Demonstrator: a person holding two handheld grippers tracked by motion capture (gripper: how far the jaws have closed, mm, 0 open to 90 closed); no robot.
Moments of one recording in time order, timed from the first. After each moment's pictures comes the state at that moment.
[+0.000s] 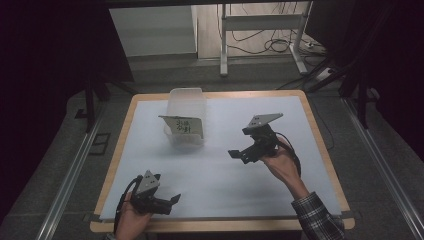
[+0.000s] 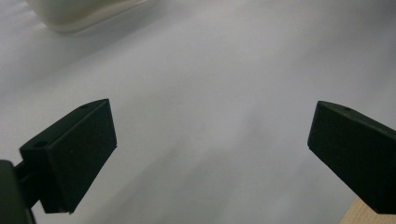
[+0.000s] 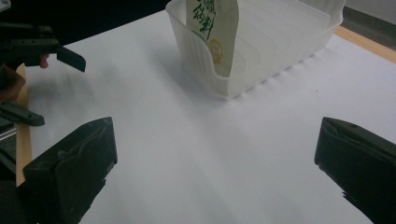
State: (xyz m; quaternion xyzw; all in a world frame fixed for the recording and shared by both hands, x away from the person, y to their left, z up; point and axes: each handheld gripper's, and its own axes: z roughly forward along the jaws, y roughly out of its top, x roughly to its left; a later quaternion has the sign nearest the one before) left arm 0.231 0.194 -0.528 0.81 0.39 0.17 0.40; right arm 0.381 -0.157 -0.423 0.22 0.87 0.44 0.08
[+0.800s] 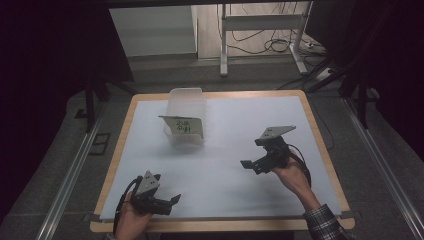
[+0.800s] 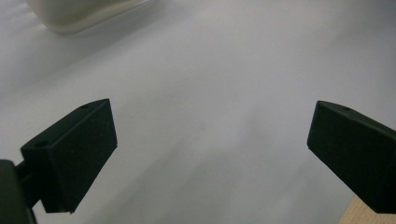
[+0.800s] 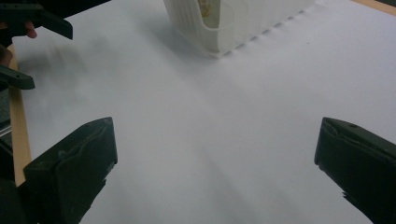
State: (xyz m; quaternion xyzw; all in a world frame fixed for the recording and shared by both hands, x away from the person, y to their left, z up) left arm 0.230 0.194 -0.528 0.81 0.39 0.18 0.41; right arm 0.364 -0.194 -0.448 0.25 0.87 0.43 0.08
